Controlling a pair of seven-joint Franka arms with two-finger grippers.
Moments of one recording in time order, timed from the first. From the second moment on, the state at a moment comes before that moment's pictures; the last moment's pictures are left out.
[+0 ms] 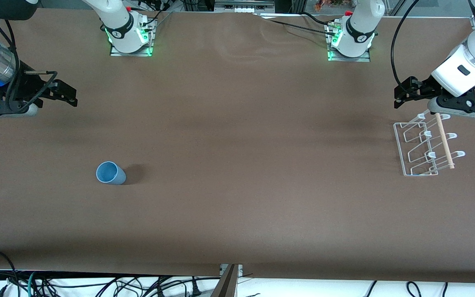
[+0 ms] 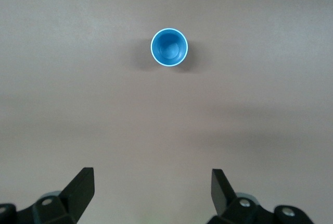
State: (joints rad) left arm 0.01 -0.02 -0.12 -1.67 -0.02 1.66 0.04; right arm 0.15 0.02 -0.05 -1.65 0.01 1.61 0.05
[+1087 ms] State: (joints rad) left arm 0.01 -0.02 -0.12 -1.67 -0.02 1.66 0.04; right arm 0.15 0.03 -0.05 -1.64 -0.02 1.61 0.05
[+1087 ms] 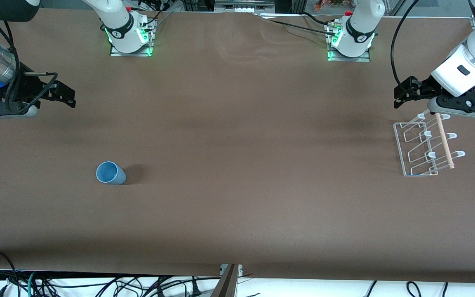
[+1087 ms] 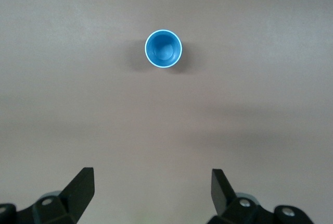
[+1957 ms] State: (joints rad) left arm 0.01 -0.02 -0.12 -1.67 -0.02 1.66 0.04; right arm 0.10 0.25 -0.07 -1.58 -0.04 1.66 -0.11
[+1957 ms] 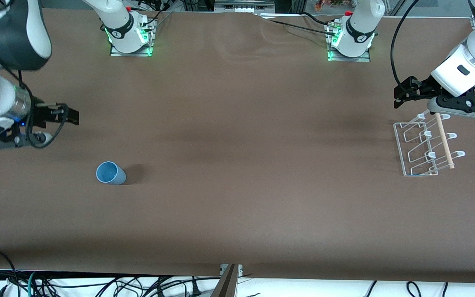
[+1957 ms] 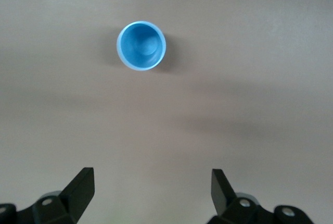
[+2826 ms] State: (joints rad) left arm 0.01 -0.02 -0.12 -1.67 -0.02 1.66 0.04; right arm 0.06 0.60 -0.06 -1.46 -0.01 1.89 -0.16
